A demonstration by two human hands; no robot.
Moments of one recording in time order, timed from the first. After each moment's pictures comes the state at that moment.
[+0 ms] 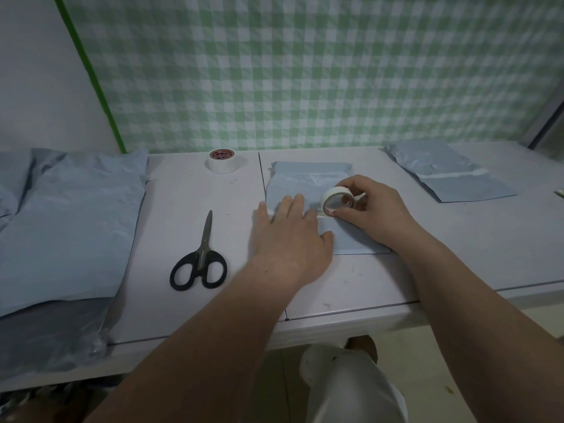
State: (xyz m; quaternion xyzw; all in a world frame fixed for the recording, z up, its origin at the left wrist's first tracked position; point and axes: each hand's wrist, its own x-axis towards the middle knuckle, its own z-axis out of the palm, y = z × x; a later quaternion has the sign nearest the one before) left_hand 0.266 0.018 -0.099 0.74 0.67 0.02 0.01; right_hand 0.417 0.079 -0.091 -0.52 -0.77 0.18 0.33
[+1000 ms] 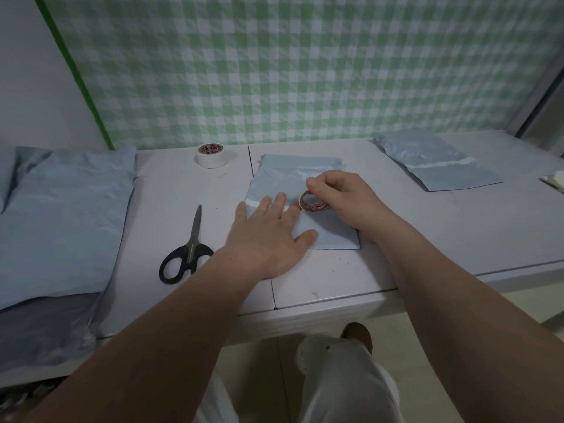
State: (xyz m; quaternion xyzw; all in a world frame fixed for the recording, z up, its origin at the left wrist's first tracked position) left_hand 0.244 0.019 -0.106 0.76 0.65 -0.01 0.05; right_hand 0.397 0.077 -0.088 -0.46 -0.72 0.37 0.37
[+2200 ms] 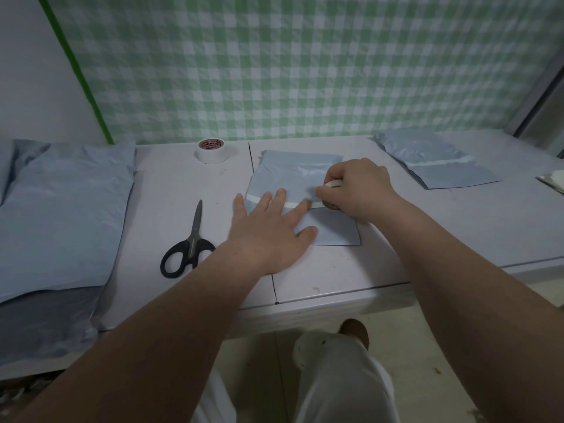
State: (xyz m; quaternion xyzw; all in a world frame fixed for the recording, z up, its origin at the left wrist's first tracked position) left_hand 0.244 0.019 -0.106 0.76 0.65 -0.03 0.04; right_hand 0.397 0.080 -0.066 -0.60 -0.78 0.07 0.19
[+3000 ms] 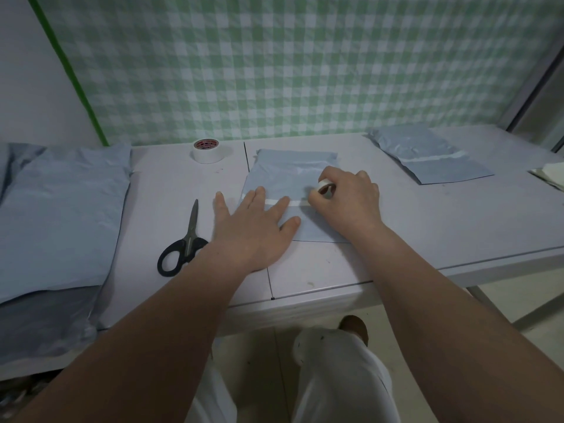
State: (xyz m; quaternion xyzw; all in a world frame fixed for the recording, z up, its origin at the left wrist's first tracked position) left_hand 0.234 0.015 -0.106 0.73 0.68 -0.02 0.03; right_hand 0.391 0.067 -0.102 -0.61 -0.73 0.05 0.31
